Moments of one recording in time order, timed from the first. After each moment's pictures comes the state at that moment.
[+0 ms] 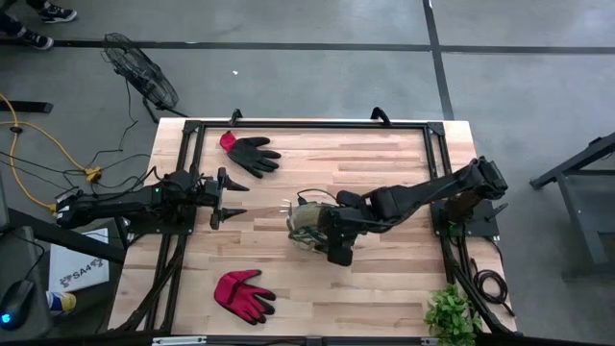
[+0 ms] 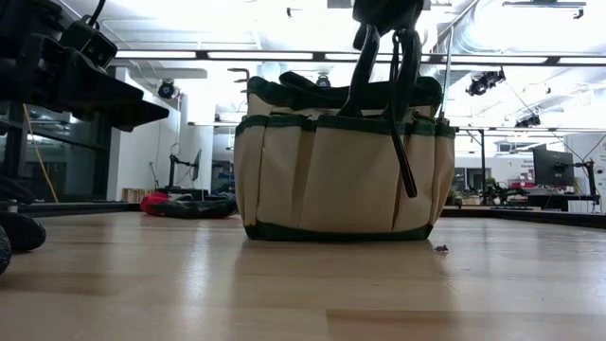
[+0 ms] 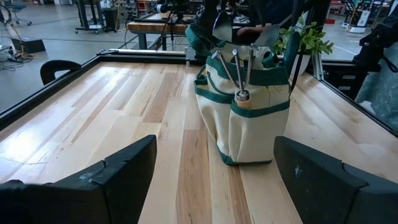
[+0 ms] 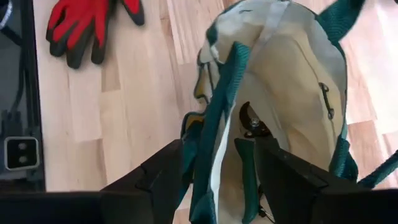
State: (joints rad) left arm 0.18 0.19 0.01 0.05 0.19 -0.01; right arm 0.28 1.73 1.60 -0.93 0.13 0.47
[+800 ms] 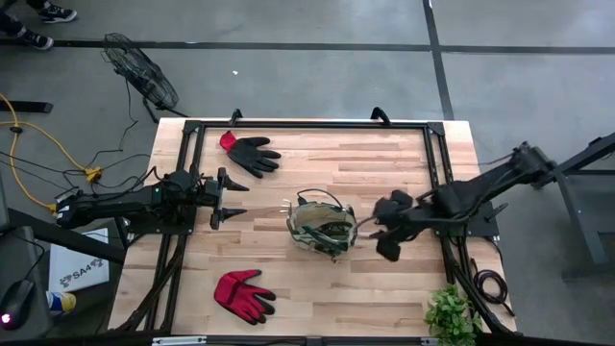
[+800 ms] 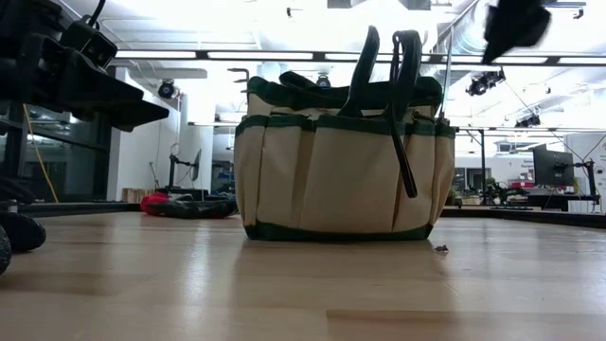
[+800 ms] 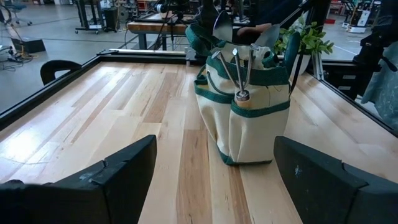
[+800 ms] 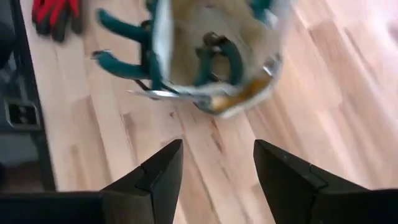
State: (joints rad) left arm 0.18 0.19 0.01 0.05 0.19 -0.01; right arm 0.43 1.24 1.09 -0.89 0.24 0.79
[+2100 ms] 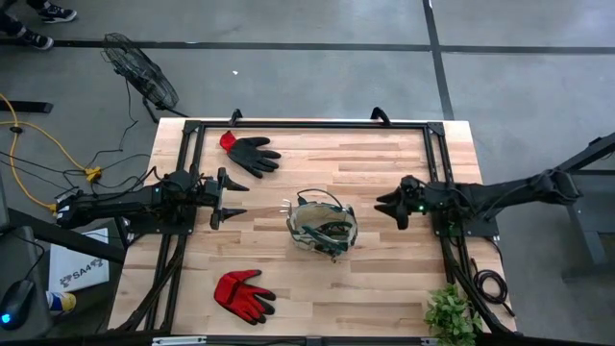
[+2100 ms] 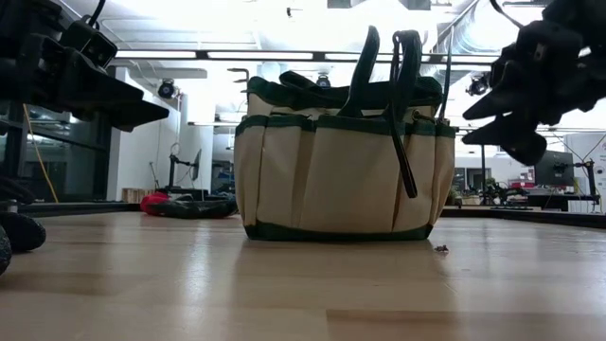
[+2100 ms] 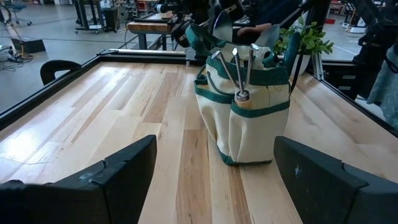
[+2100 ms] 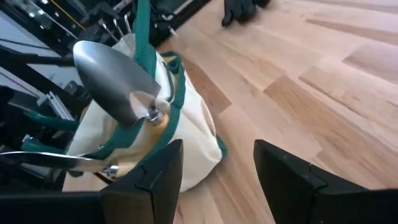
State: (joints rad) left arm 0.18 0.19 0.01 0.05 0.19 -0.01; right arm 0.07 0.51 0.14 0.01 0.16 0.71
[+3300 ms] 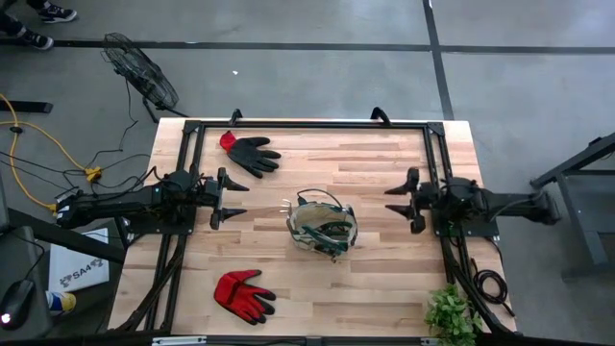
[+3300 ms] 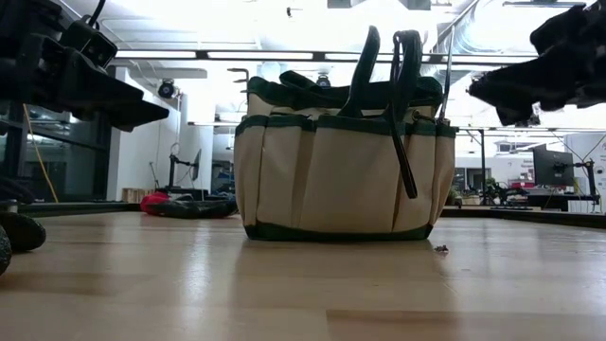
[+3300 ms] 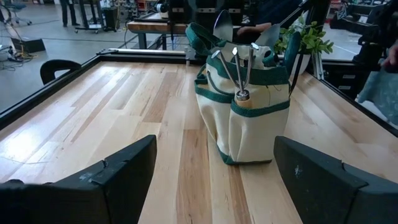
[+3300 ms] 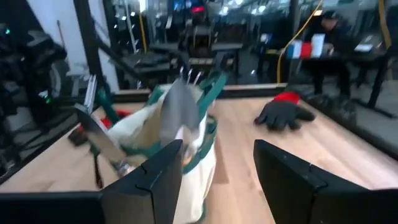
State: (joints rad) left arm 0.18 0.19 0.01 0.05 0.19 -0.01; right arm -0.03 0.04 0.01 0.02 -0.02 0.04
